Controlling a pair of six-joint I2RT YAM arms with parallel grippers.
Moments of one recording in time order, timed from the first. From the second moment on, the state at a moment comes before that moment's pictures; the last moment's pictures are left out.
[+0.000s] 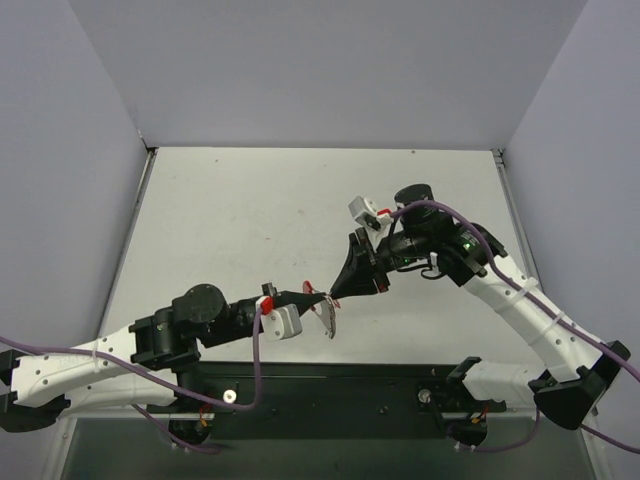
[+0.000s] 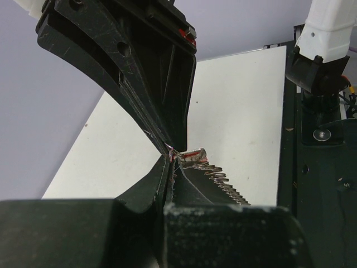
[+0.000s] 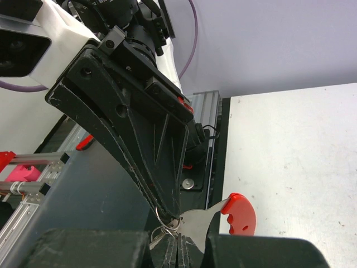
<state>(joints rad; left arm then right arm) -1.31 0.73 0.83 -0.09 -0.04 0.41 0.69 1.20 1.28 -0.68 -1.03 -0.25</state>
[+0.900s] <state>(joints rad) -1.31 0.71 0.82 0.06 0.04 0.37 0.67 1.11 1.27 -0.71 -0.98 -0.28</state>
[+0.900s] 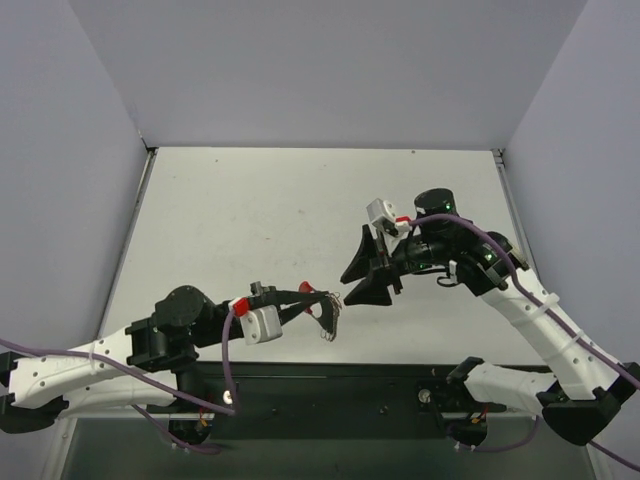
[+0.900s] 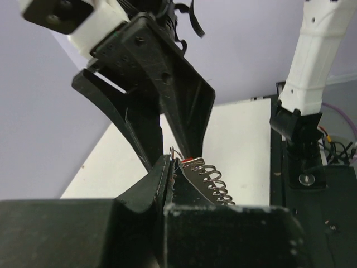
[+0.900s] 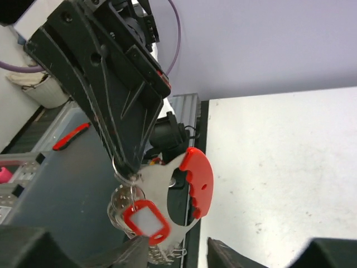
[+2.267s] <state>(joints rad) -1.31 0.78 0.84 0.16 0.09 0.26 0.76 0.97 1.24 -0.51 -0.94 -0.14</state>
